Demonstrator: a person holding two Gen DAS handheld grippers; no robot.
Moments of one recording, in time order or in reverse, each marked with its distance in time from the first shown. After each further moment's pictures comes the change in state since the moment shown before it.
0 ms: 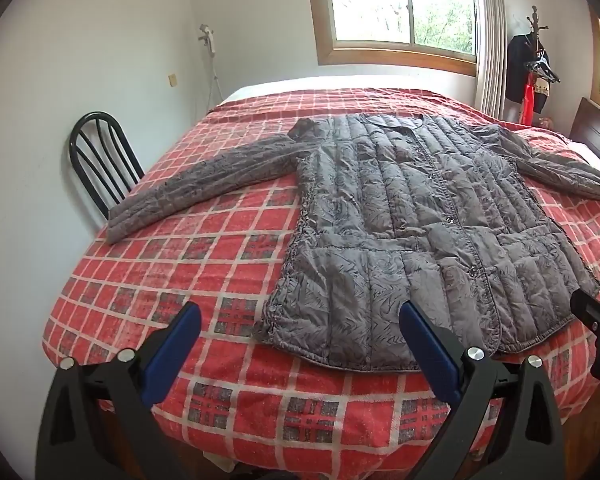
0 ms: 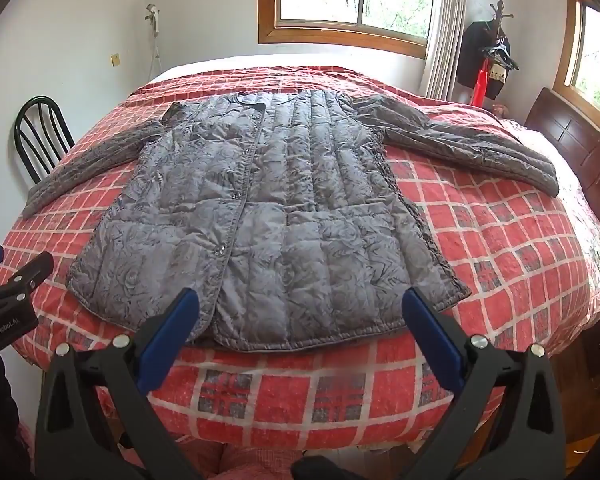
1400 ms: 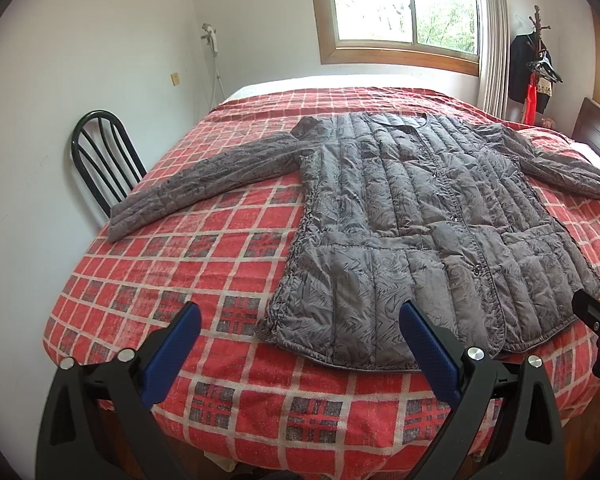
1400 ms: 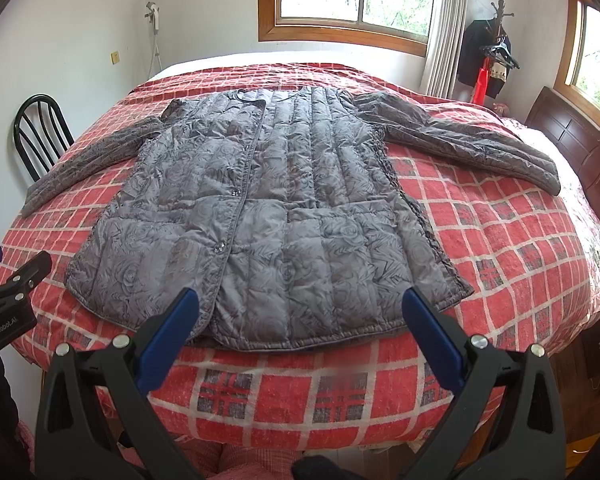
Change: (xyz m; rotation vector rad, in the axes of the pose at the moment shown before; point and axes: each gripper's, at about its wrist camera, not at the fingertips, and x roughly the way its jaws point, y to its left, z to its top) left arm 0.003 0.003 -0.001 0.001 0.000 -0.002; right arm 0.003 0.000 -0.002 -0.002 0.006 -0.002
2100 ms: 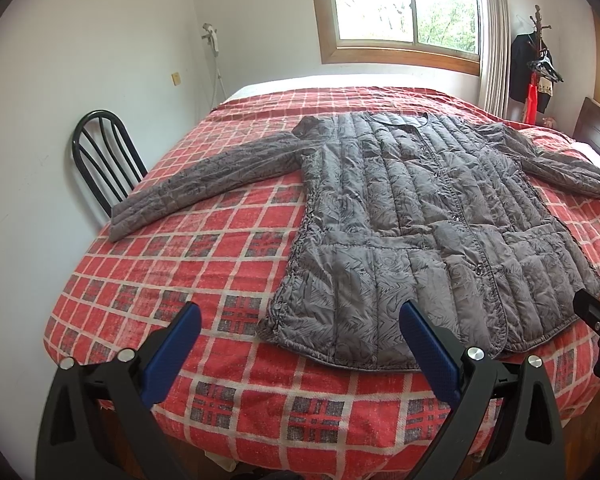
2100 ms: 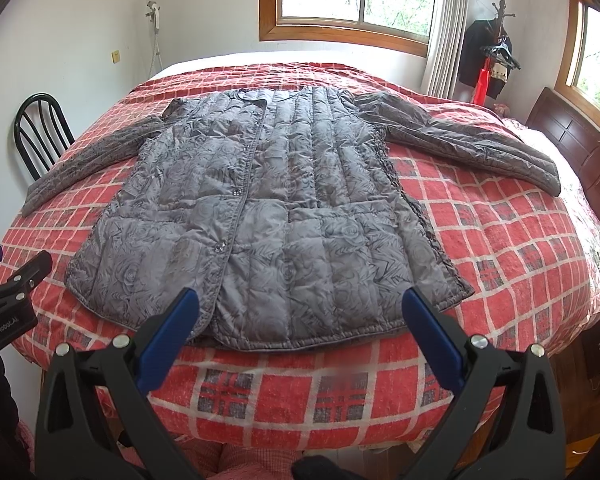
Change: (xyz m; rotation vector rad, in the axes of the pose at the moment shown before) left arm 0.000 0.000 0.000 0.002 0.001 -0.001; right arm 0.001 0.001 0.000 -0.003 0.002 0.002
